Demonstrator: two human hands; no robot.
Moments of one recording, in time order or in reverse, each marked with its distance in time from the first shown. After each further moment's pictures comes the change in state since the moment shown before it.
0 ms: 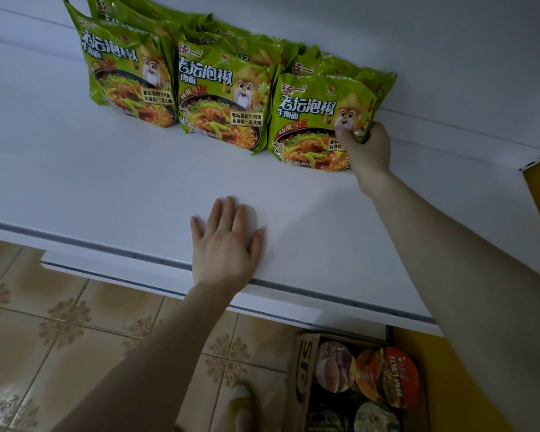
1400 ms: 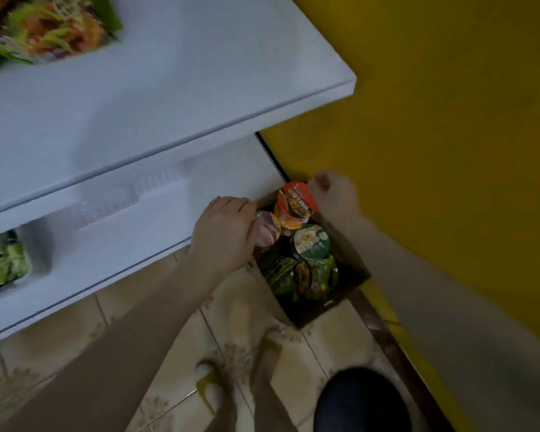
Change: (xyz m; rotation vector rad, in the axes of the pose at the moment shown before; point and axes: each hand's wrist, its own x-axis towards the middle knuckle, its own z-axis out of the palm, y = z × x) left_hand -0.184 0.101 0.018 -0.160 -0.202 1.049; right_hand -0.350 0.125 -0.197 -0.504 0.201 0.502
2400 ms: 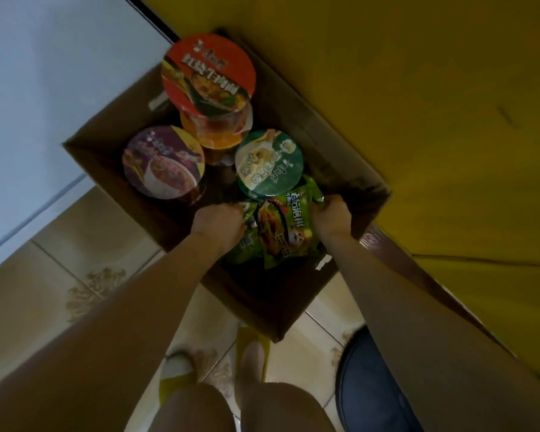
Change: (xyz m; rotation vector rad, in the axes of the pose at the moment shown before) left_hand 0.015 0.006 0.442 0.219 -0.813 0.126; right_hand 0.030 0.354 0.232 0.241 0.031 0.785
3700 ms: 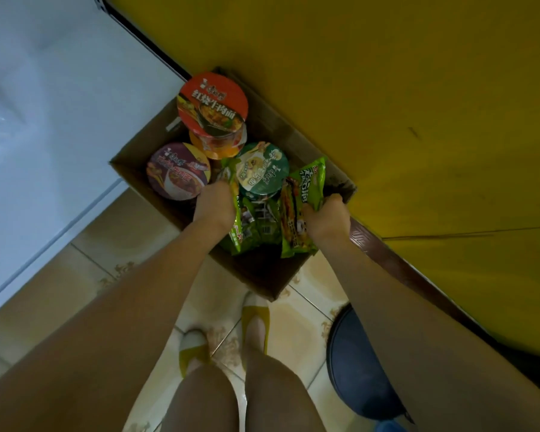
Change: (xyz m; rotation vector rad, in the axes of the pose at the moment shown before) left_hand -0.071 0.007 -0.092 -0.523 0.167 -0.234; right_hand -0.097 -0.026 -0.057 -0.052 0.100 -0.012
